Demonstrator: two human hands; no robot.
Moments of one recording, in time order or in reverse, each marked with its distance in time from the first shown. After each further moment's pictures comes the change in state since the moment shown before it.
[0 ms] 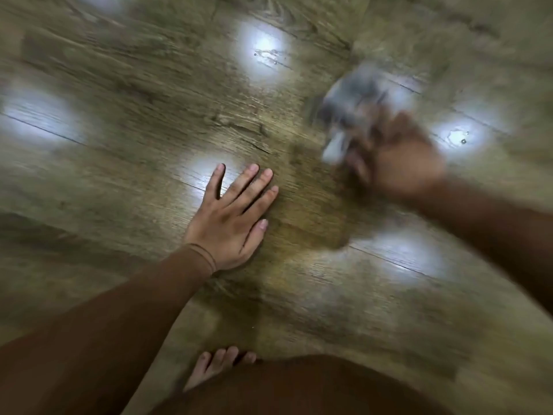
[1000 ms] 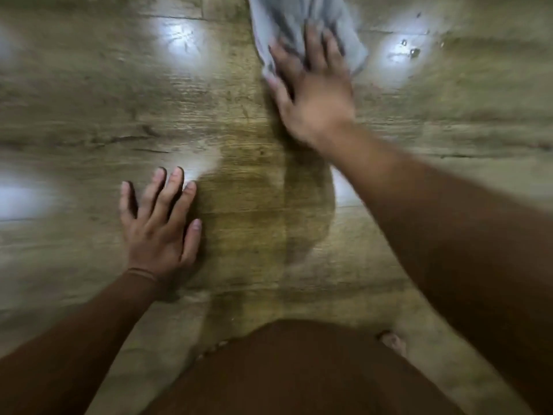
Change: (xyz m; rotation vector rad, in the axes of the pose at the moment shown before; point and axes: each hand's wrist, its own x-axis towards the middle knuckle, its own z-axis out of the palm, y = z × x) left_hand 0.001 -0.001 -0.001 -0.077 0.038 0.017; right_hand -0.026 0.001 0.026 0.342 0.022 0.668
